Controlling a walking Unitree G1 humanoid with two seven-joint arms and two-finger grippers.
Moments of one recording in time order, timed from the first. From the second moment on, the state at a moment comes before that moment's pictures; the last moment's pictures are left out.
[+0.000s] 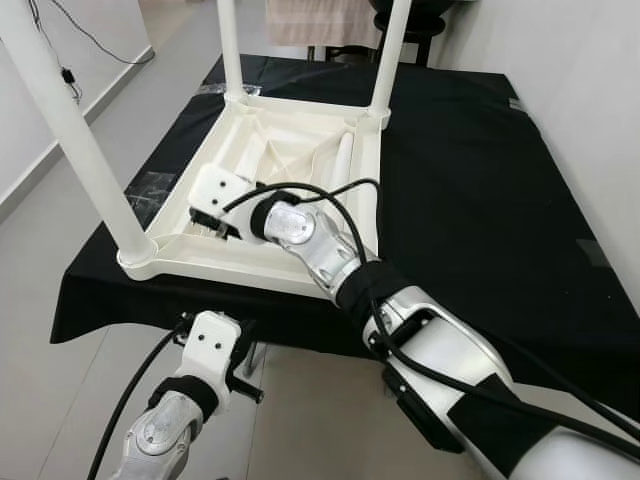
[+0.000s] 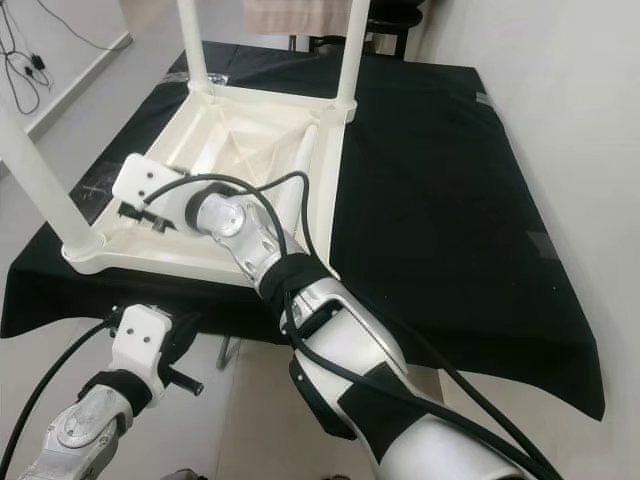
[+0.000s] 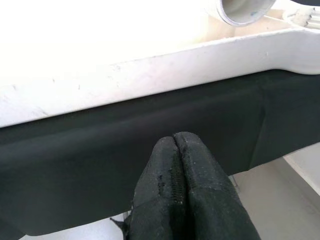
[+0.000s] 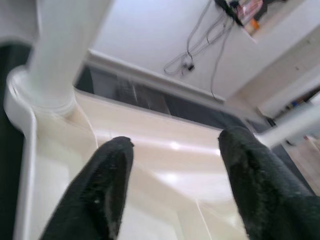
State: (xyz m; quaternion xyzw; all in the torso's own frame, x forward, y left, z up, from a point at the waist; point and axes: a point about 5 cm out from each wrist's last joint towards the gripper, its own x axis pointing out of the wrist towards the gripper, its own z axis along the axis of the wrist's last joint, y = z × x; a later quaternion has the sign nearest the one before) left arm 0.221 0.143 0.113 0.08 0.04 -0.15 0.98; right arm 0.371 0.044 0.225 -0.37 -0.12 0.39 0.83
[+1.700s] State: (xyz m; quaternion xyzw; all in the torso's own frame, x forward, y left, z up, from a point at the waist) left arm 0.223 0.143 0.107 0.08 0.06 -0.16 0.98; right arm 0.382 -0.022 0.173 -0.19 0.11 0.41 0.88
